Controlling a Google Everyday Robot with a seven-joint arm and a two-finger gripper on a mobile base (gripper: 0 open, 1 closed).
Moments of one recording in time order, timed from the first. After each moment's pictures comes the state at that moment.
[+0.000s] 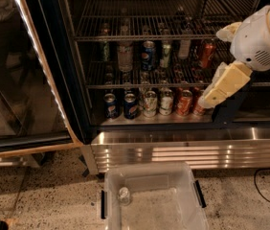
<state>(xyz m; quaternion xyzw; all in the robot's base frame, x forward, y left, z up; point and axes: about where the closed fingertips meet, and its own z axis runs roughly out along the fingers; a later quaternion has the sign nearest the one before) 0.503 -0.169 0.960 -0.56 0.76 0.03 0.33</state>
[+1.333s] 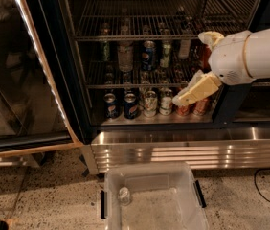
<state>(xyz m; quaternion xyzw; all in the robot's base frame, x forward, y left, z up) 0.540 -0.129 0.936 -0.53 0.70 0.07 0.47</state>
